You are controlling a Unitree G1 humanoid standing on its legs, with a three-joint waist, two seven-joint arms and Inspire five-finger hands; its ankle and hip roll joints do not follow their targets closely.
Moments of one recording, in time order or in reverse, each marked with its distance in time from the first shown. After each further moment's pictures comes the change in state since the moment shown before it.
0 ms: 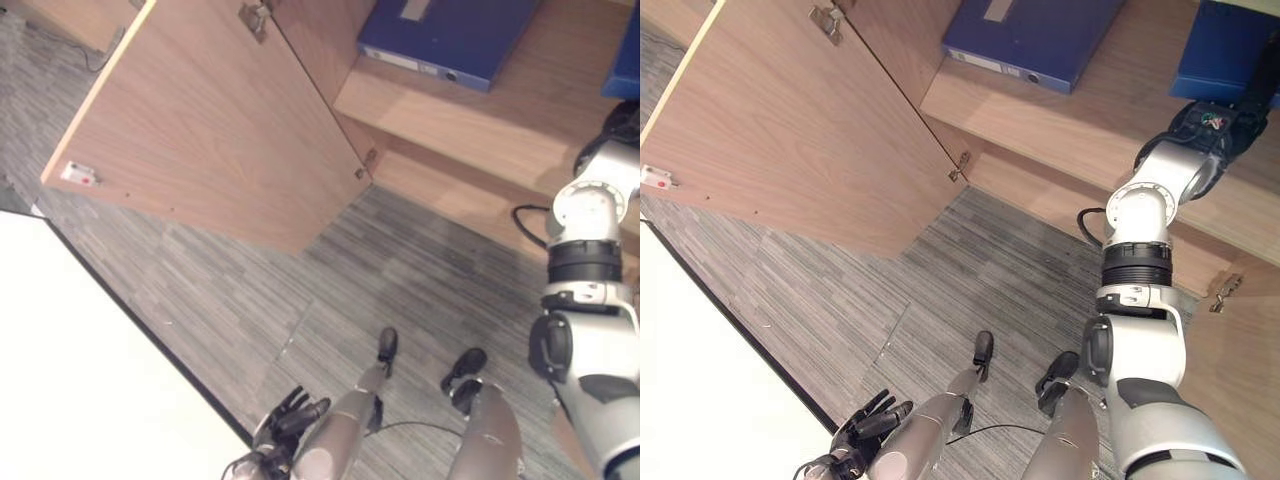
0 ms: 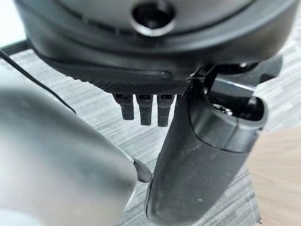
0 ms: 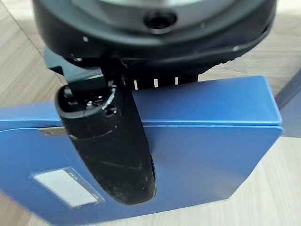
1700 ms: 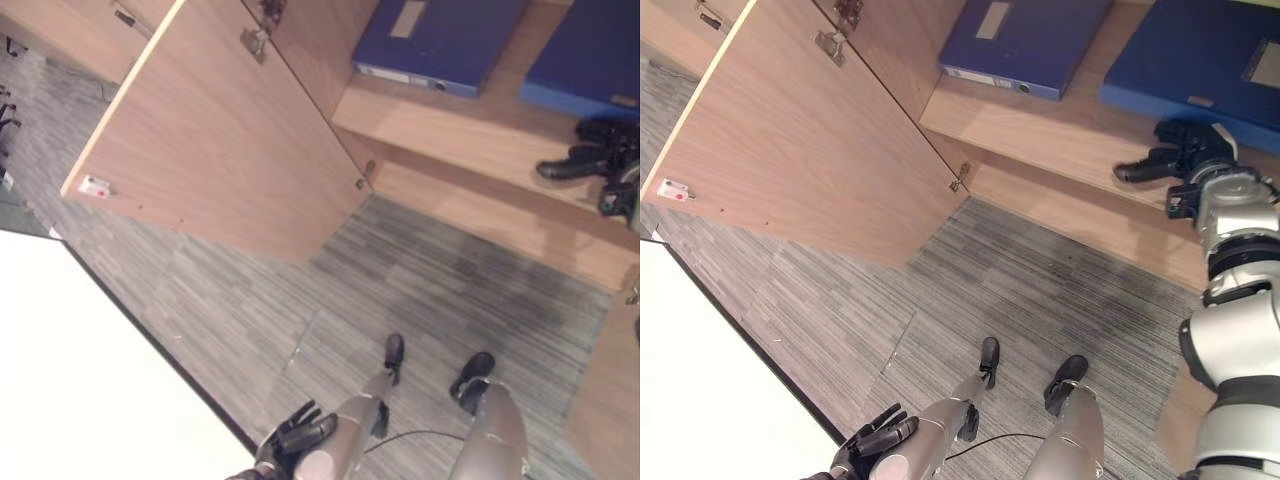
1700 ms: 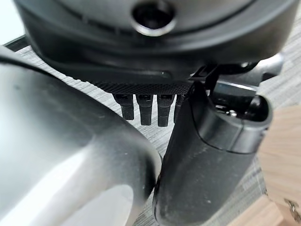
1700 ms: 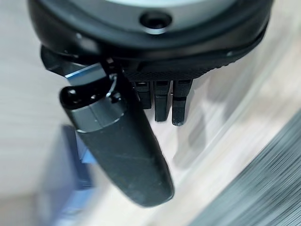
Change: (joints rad) left arm 0.062 0.025 0.023 0.029 0.066 0.042 -0.204; right arm -0.181 -0.466 0.909 0.658 -1.018 0.687 0.710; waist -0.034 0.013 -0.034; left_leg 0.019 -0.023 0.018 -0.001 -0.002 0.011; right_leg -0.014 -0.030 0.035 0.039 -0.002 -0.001
